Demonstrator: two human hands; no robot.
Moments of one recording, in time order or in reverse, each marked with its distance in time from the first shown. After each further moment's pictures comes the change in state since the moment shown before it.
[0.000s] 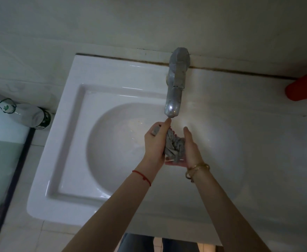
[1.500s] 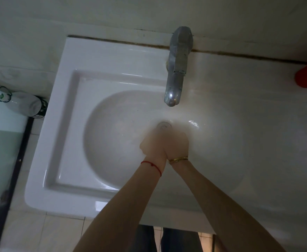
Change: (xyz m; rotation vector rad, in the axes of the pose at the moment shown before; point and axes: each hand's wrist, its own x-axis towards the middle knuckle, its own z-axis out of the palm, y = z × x) left_hand 0.006 -0.024 -0.001 -0.147 0.576 -0.374; right_hand 0.042 0.042 0.022 -1.008 0.454 -0.827
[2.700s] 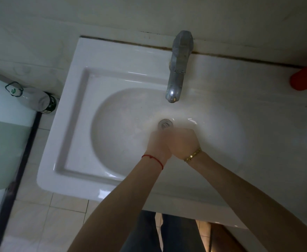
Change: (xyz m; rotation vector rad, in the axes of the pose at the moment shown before) left_hand -0.011 -0.004 -0.009 0.107 -0.281 -0.265; right_hand -0.006 0.011 -0.057 -0.250 -0.069 -0.674
